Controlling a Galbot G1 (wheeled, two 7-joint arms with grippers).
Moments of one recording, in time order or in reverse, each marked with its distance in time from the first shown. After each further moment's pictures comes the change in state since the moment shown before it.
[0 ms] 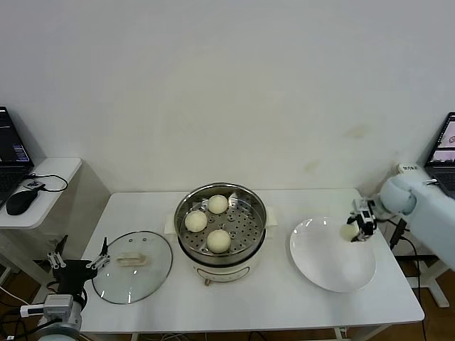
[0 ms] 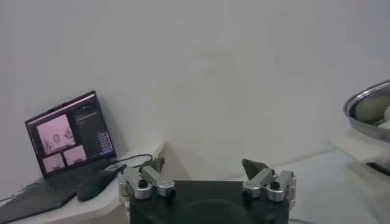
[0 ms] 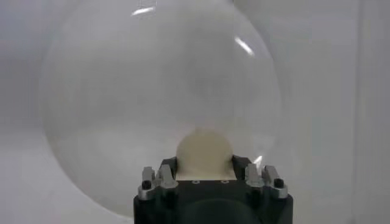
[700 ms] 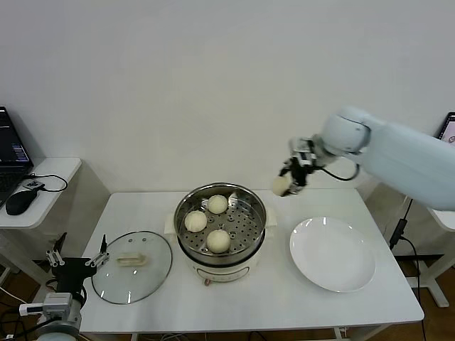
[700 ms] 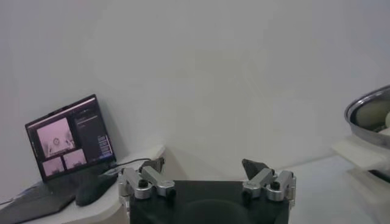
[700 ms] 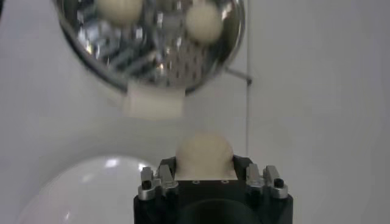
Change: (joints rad) left arm -0.009 -0.011 -0.007 -0.003 0.008 -0.004 -0.002; right arm 0.507 0.316 -0.407 0.144 0.496 -0.284 0.150
